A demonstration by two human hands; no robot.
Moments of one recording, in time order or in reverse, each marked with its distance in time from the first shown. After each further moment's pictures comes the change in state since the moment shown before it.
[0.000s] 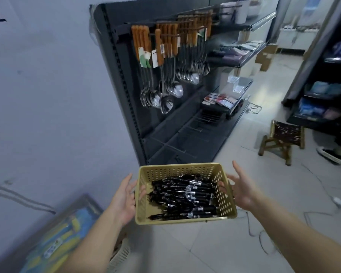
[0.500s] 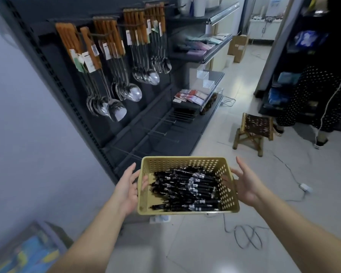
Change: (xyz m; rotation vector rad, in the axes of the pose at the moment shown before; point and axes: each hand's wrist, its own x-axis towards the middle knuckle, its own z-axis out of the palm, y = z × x) left_hand 0.057 -0.046 0.183 0.140 -0.080 -0.035; right_hand 0.010 -0.101 -0.142 0.112 0.102 -0.055
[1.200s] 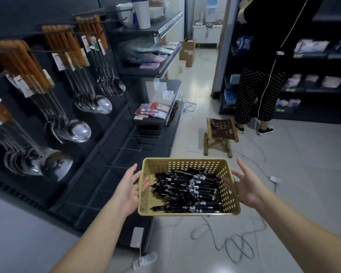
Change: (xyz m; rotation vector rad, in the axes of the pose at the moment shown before) left_hand 0.154 0.078 0.146 0.192 -0.214 -0.112; right_hand 0.077 -0.111 -0.027 0.220 0.207 -0.102
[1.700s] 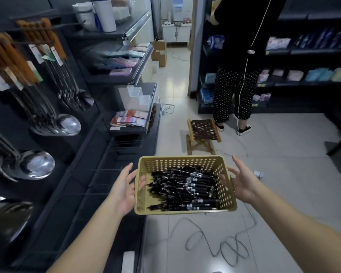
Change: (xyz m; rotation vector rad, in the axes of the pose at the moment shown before) left_hand 0.085 0.051 0.057 0.056 -0.105 -0.065; right_hand 0.051 -0.055 0.003 0.112 0.113 -0.057
